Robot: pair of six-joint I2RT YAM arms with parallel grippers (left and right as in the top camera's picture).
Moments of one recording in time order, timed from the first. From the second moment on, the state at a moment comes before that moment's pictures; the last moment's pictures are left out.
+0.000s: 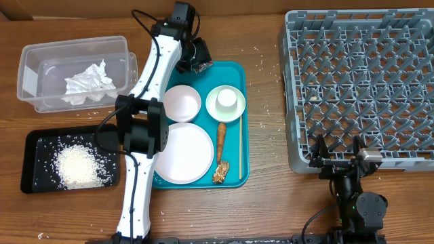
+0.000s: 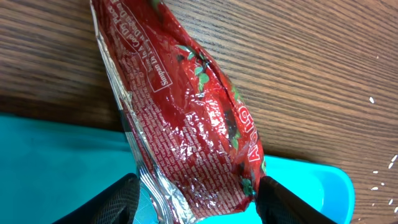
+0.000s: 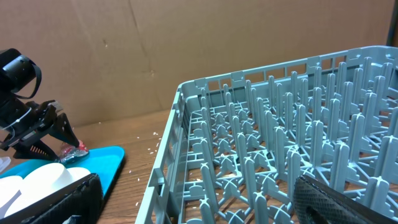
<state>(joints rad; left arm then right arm) -0.22 2.61 2.45 -1.07 0.17 -0.58 0.00 0.01 0.02 -0.04 -0.02 0.20</state>
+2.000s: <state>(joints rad) 0.18 2.22 2.45 -1.47 -0.33 -0.67 0.00 0.01 0.02 -0.03 -0.02 0.20</state>
